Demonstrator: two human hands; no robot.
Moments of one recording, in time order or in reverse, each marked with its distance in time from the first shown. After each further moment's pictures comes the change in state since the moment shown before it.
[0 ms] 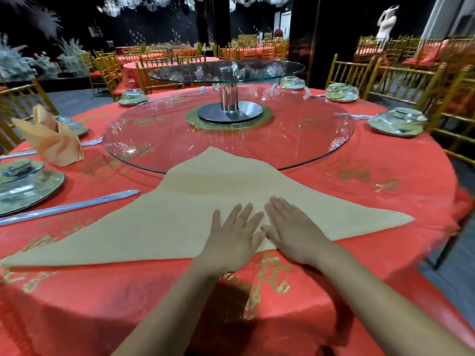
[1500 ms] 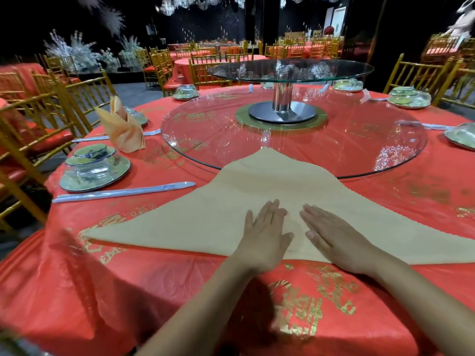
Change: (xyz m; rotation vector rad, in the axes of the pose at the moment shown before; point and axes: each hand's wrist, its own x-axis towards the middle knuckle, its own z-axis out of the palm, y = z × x) left_hand -0.020 -0.036 -0.010 -0.340 0.093 -0.086; right_hand 0.027 -0.005 0.003 0.078 -0.053 -0.194
